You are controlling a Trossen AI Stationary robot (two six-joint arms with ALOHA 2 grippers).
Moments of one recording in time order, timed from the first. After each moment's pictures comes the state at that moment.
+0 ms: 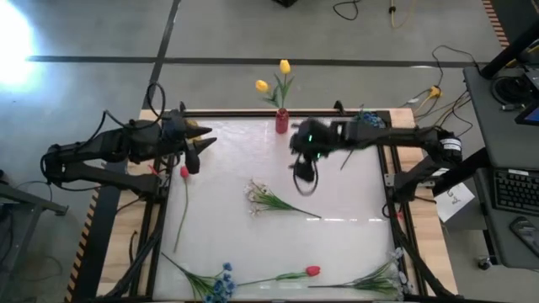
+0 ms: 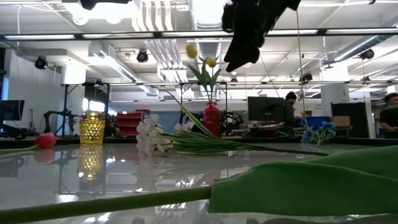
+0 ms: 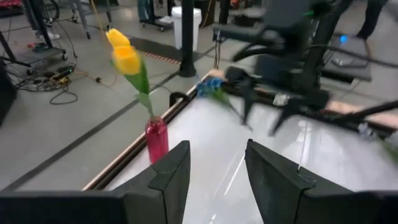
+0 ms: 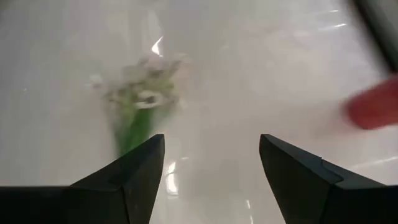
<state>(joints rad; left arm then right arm) 0.03 0.80 1.06 -0.59 -0.41 -0.18 -0.20 1.54 1.31 -0.64 -0.10 0.02</state>
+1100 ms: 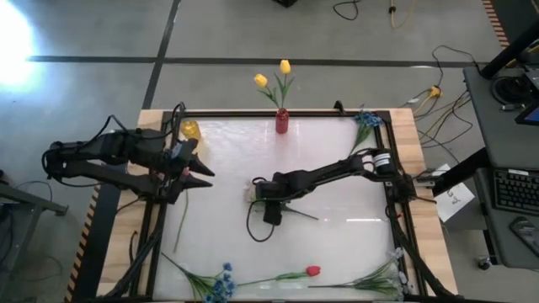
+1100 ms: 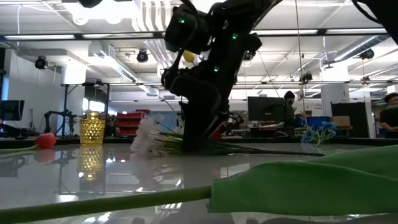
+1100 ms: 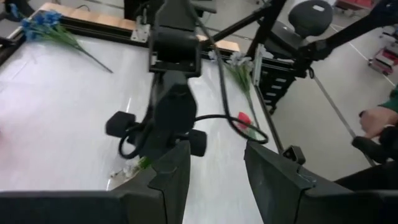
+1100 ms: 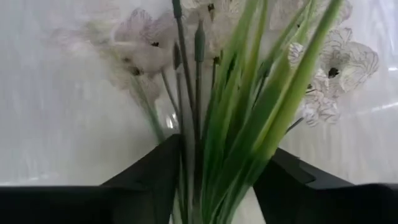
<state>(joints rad) -0.07 0.80 1.06 -0.69 0.15 -0.23 0.07 2.16 1.53 -0.53 0.03 0.29</state>
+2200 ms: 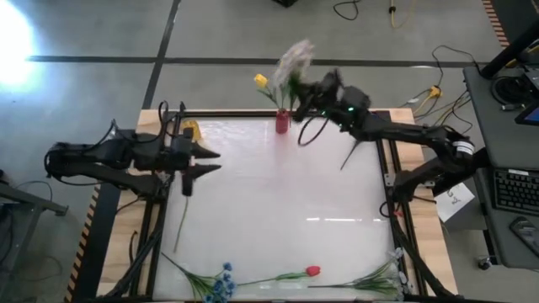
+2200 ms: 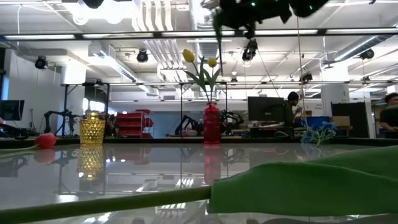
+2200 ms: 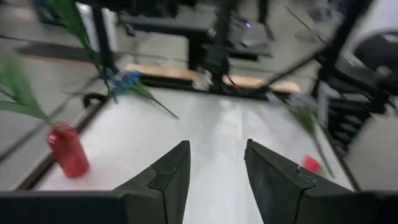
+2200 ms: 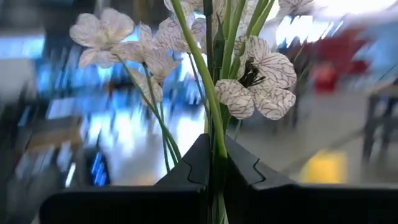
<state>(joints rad) -0.10 0.76 0.93 -0.43 -0.21 -0.14 -0.45 1.43 1.06 0.58 0.16 0.04</state>
